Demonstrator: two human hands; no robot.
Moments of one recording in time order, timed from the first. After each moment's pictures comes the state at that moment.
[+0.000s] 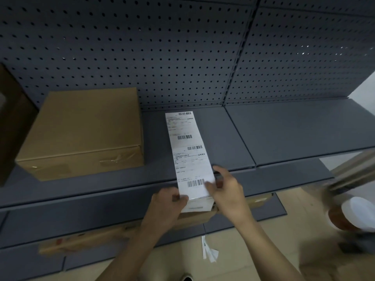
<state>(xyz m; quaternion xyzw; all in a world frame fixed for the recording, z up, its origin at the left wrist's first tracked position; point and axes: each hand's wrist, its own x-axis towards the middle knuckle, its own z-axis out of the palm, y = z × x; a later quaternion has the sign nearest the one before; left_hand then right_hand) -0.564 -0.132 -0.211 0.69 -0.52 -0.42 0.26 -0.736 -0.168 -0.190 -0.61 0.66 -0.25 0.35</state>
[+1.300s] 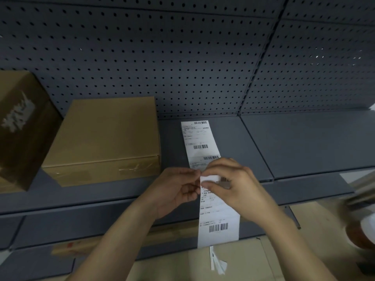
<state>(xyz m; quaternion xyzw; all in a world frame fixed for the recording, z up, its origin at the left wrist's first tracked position) -0.527 -0.172 -0.138 0.46 -0.28 -0.74 0.40 -0.715 -0.191 -0.129 -0.83 0.41 -0.28 0.25</state>
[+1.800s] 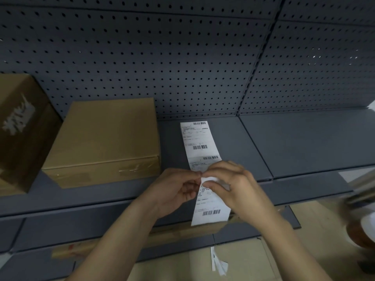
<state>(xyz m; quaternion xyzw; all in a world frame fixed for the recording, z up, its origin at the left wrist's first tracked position) -0.531 -0.176 -0.141 0.49 -0.26 -0.73 0.39 -0.716 -0.186 -0.137 -0.85 0.40 -0.30 0.18</state>
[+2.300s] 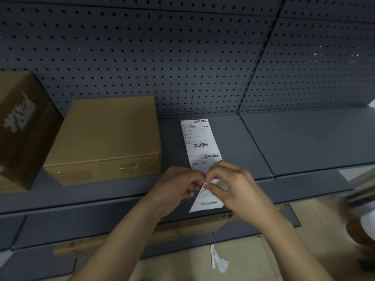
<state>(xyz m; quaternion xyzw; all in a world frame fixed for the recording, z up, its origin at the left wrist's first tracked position) -0.537 -0.174 -0.143 0.54 -0.36 -0.67 0.37 -0.716 -0.182 -0.137 -0.84 0.43 -0.25 0.22</state>
